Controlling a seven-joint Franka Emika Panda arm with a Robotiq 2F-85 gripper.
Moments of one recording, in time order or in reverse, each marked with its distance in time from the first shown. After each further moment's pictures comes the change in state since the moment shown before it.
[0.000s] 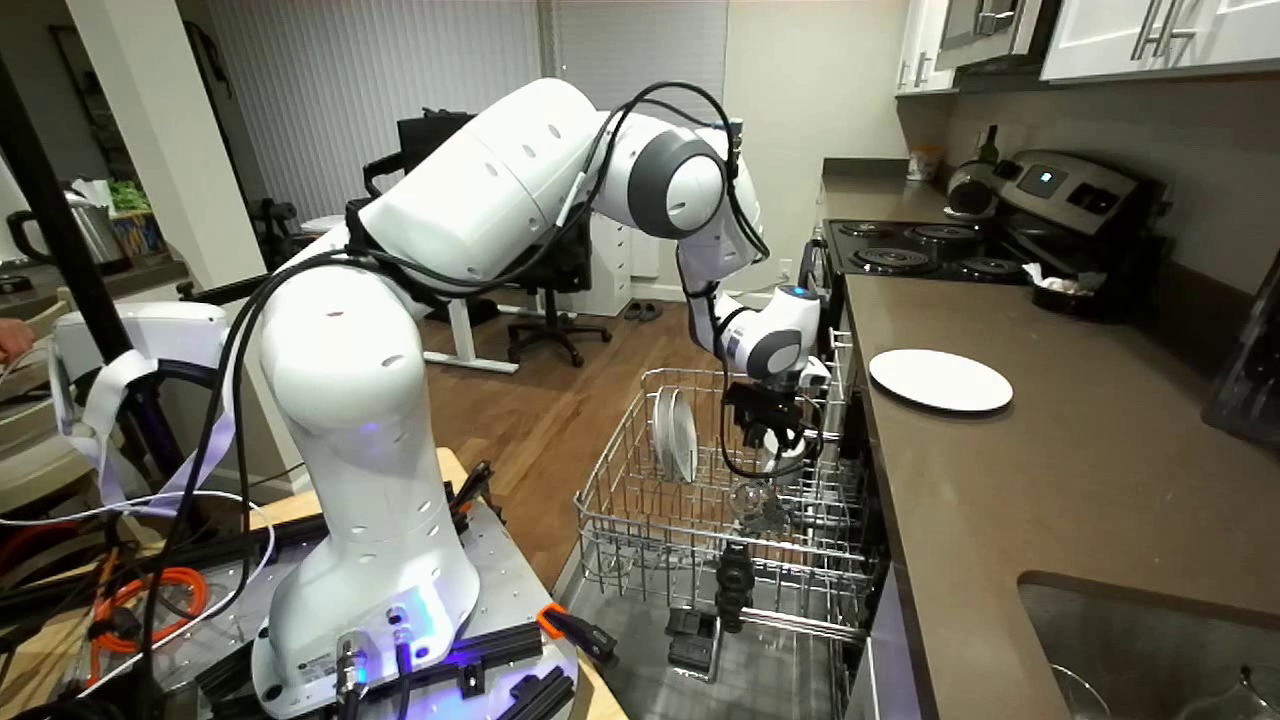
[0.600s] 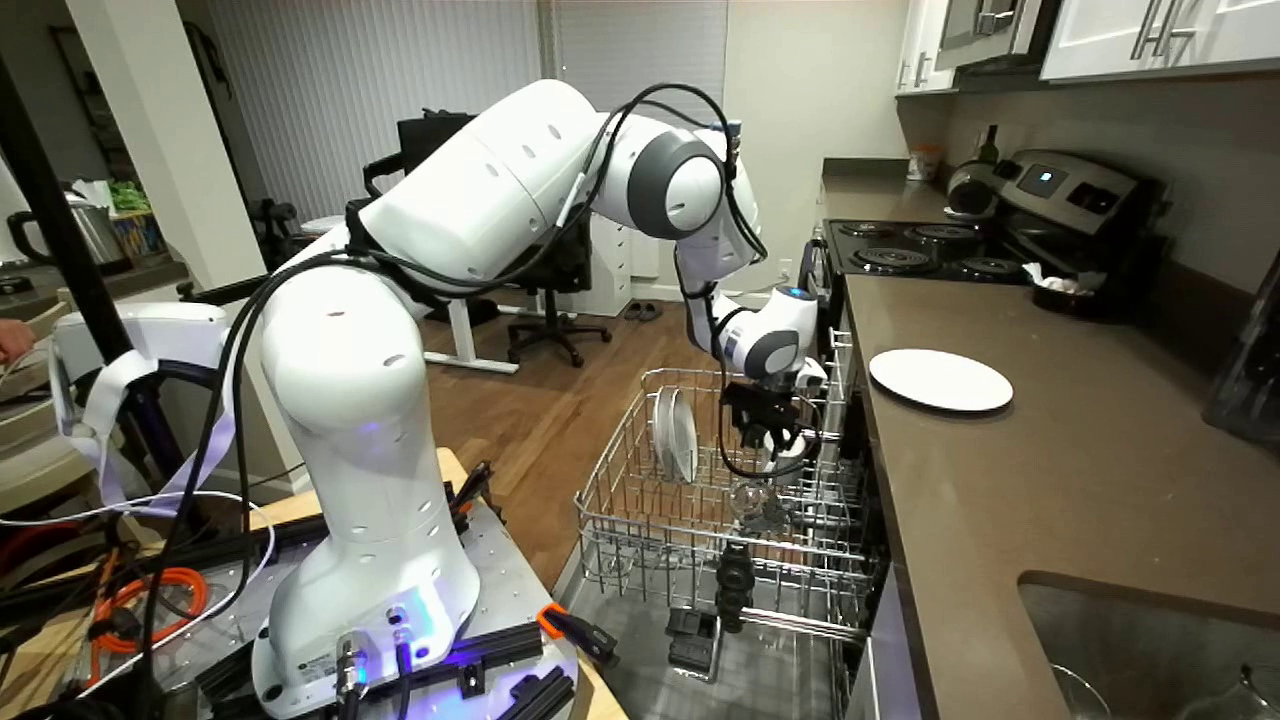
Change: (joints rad) arm 0.008 0.004 0.000 0.000 0.000 -0.009 0.015
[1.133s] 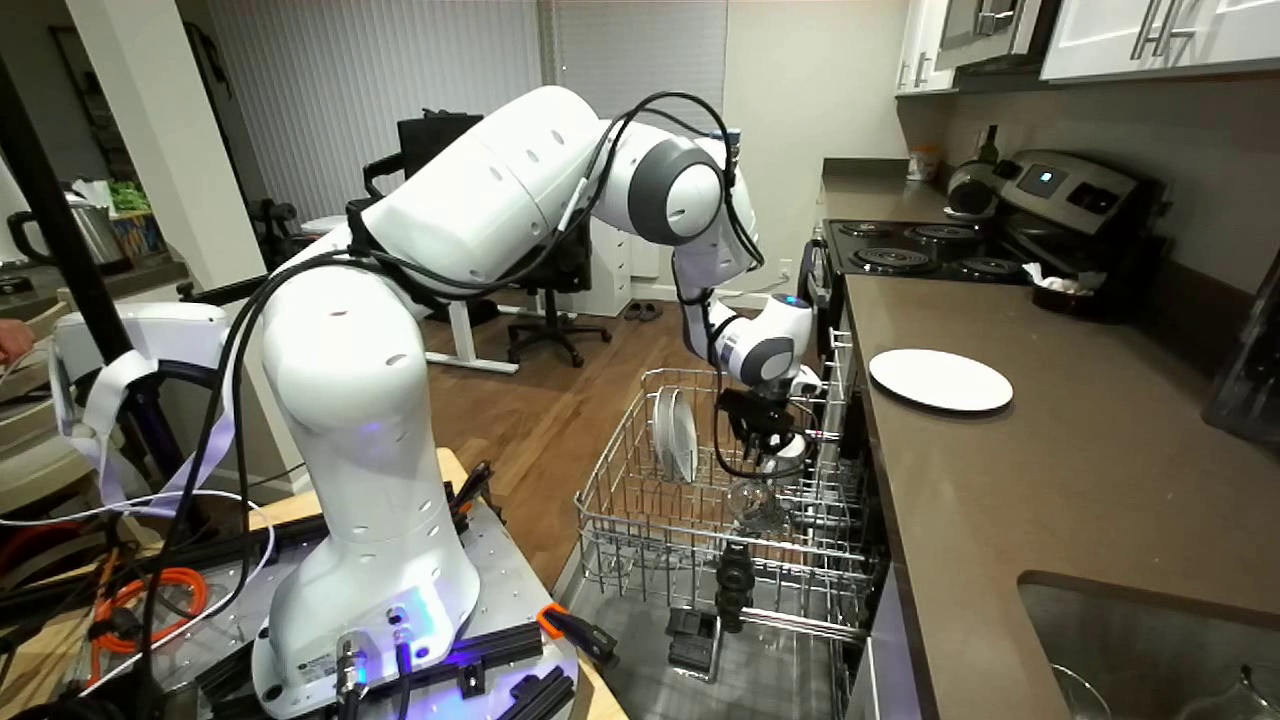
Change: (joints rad) arm 0.013 0.023 -0.008 0.003 0.000 -0.001 0.011
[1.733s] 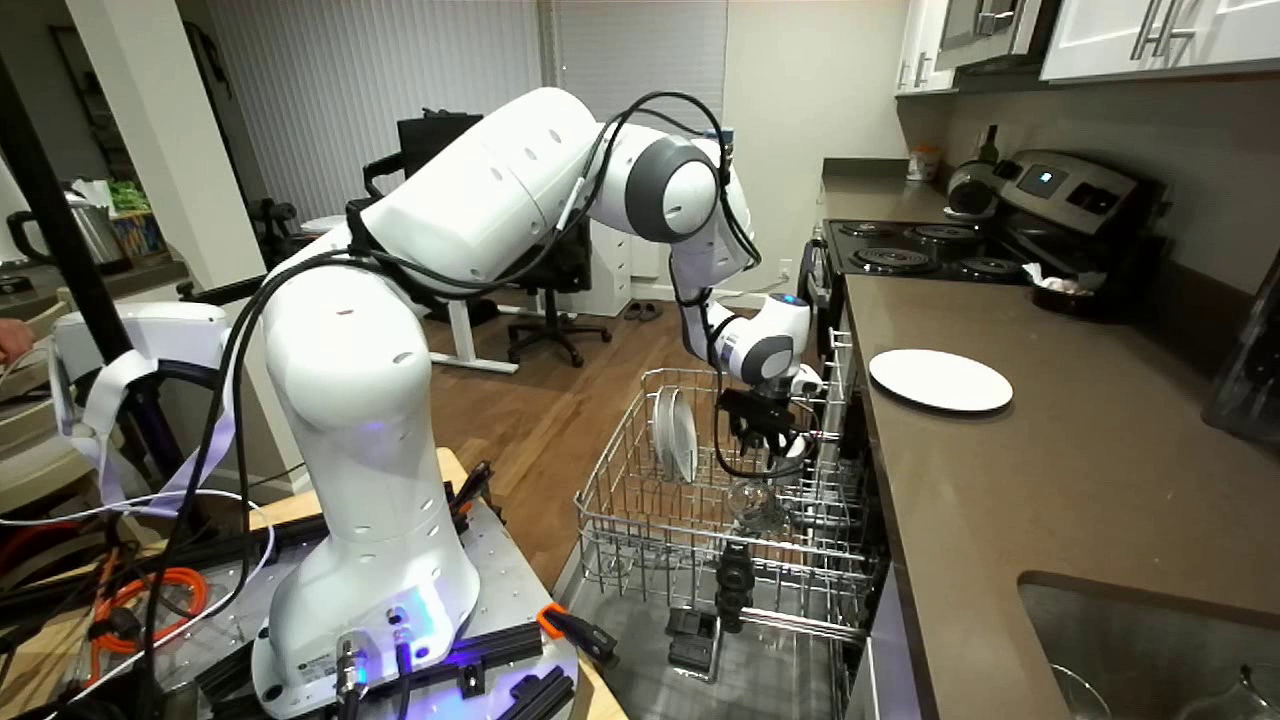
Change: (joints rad) arm 0.037 0.004 -0.040 0.013 -0.003 0.003 0.024
